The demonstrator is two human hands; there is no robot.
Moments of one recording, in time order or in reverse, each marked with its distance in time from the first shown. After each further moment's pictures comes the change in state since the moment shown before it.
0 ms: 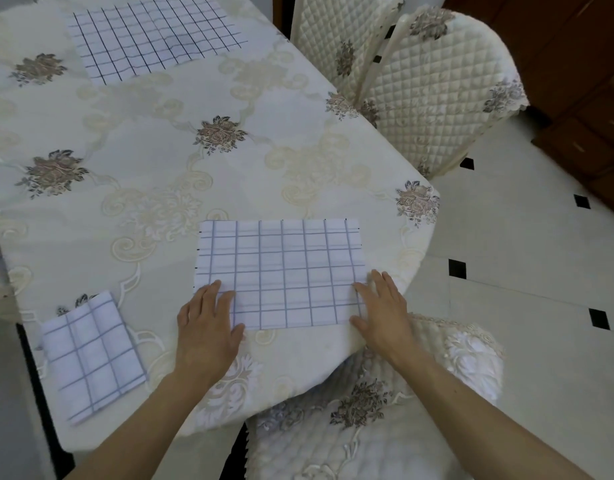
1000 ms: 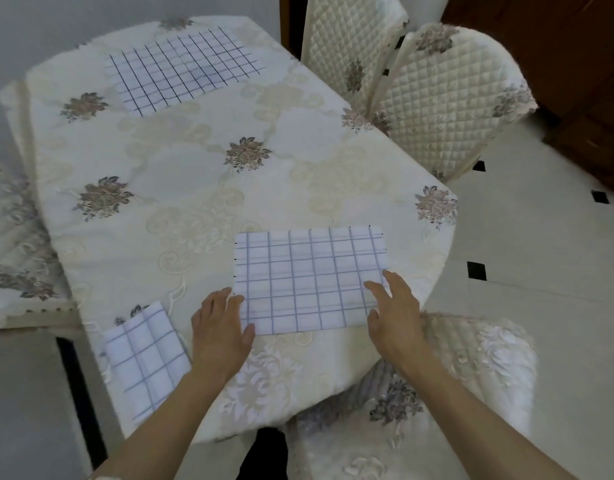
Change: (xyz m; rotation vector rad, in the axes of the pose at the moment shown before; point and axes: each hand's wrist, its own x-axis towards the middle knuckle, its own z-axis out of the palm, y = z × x) left_hand 0.004 -0.045 -0.029 -0.051 -0.004 -0.032; right_hand -0.024 -0.061 -0.001 0.139 0.258 -0.025
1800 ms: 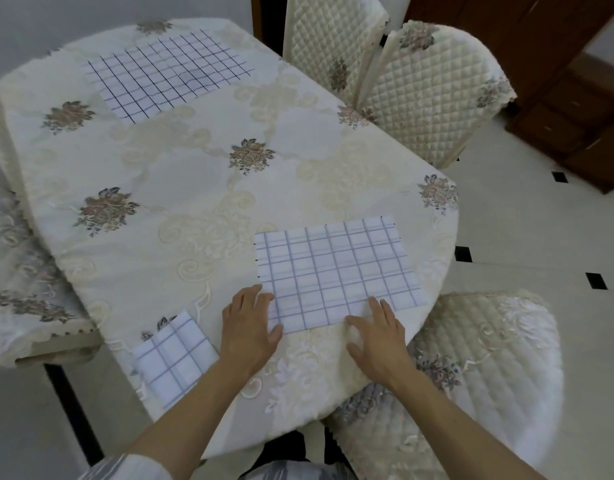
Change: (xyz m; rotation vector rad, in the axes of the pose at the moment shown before) left_hand 0.022 -0.041 -0.004 -0.122 -0.119 0.239; right_hand -0.048 -0.082 0.050 -0.143 -0.341 0.134
